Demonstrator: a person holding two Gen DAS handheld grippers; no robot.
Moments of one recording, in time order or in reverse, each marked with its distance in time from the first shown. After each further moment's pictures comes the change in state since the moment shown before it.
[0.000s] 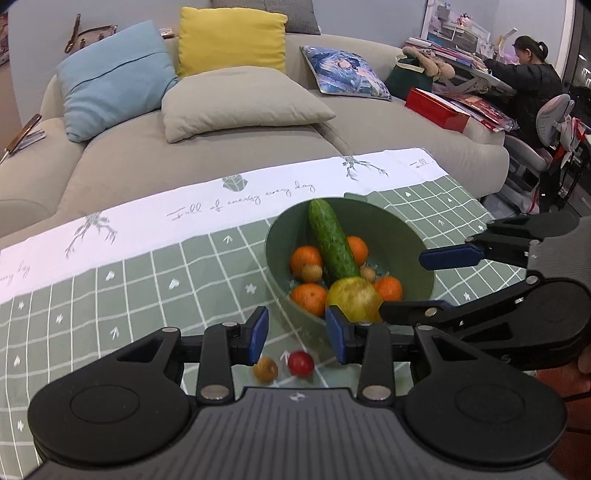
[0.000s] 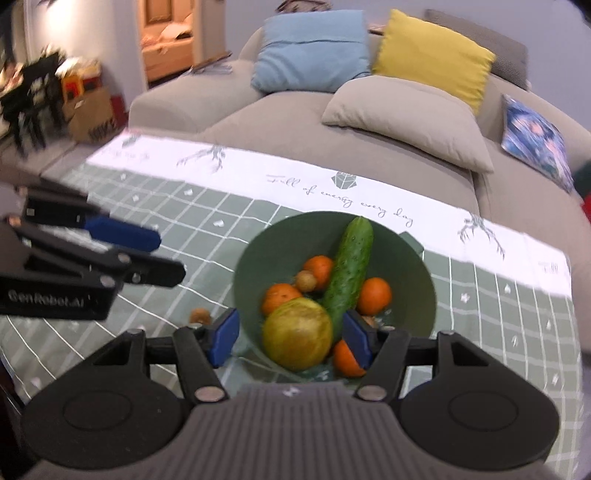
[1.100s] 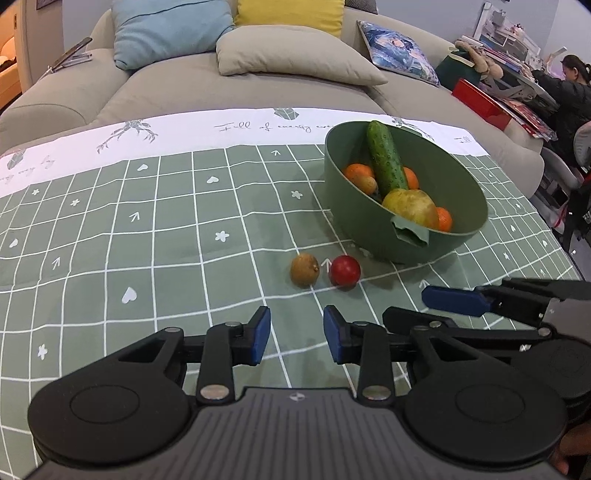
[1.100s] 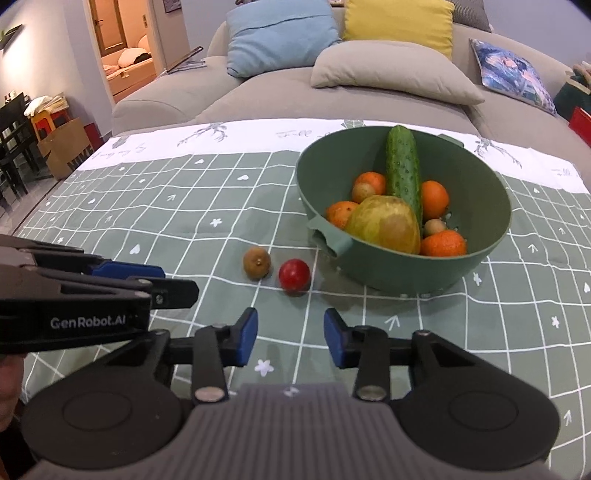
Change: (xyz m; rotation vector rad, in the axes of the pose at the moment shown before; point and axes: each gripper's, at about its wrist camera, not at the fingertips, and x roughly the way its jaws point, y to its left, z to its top) left arm 0.020 0.030 -0.086 -0.171 0.060 0.052; right arm 0.042 0.066 -0.073 0.195 0.013 -0.013
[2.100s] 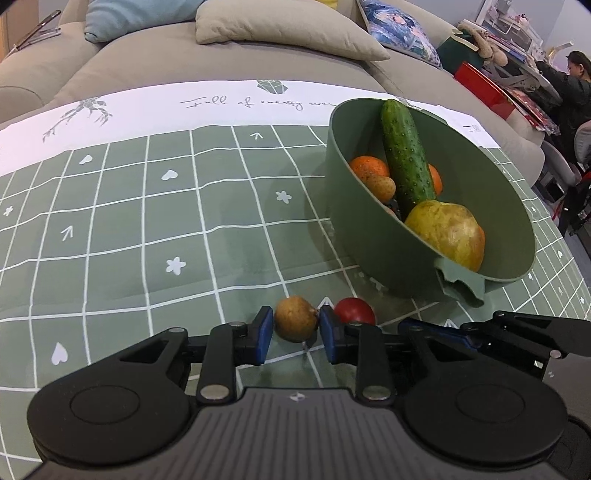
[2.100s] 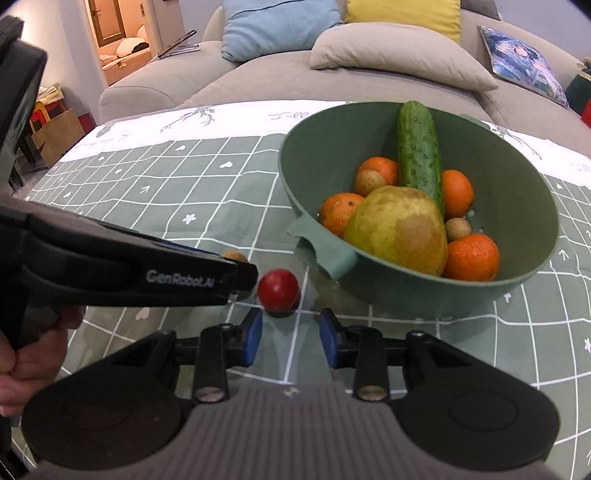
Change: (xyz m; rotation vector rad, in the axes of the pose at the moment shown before) left arm 0.079 0.004 0.035 -0.006 0.080 -0.069; right arm 0.056 -0.008 0.013 -0.011 0.031 0.001
